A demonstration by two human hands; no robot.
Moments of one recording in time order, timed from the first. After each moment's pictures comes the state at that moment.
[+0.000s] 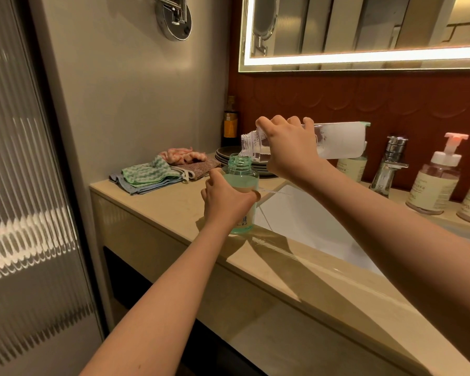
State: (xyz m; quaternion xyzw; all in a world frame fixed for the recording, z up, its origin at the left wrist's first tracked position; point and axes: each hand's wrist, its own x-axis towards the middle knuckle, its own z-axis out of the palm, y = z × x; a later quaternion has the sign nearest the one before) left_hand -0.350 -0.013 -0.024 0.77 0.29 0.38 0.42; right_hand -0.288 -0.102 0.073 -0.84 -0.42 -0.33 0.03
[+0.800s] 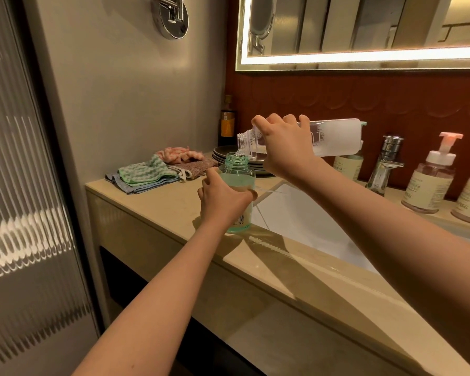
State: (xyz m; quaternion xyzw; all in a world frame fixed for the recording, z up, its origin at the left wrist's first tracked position) left_hand -0.350 -0.013 -0.025 0.77 0.29 0.39 0.41; right_hand -0.286 -0.101 0.072 -0.84 -0.42 -0.33 0.03
